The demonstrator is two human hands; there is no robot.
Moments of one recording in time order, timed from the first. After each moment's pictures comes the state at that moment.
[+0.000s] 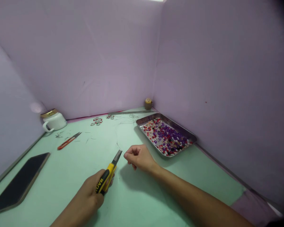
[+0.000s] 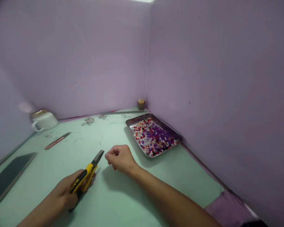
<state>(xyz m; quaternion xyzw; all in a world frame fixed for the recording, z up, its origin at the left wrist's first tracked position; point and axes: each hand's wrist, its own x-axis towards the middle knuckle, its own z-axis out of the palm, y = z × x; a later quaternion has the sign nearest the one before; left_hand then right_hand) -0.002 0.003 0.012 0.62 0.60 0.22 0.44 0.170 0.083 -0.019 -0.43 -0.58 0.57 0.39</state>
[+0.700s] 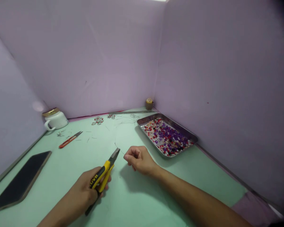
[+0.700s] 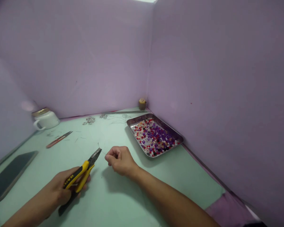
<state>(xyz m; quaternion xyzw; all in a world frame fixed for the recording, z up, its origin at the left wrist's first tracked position) -0.005 0.004 0.023 0.58 0.60 0.22 0.50 0.172 0.081 -0.029 -0.41 -0.61 0.57 0.38</state>
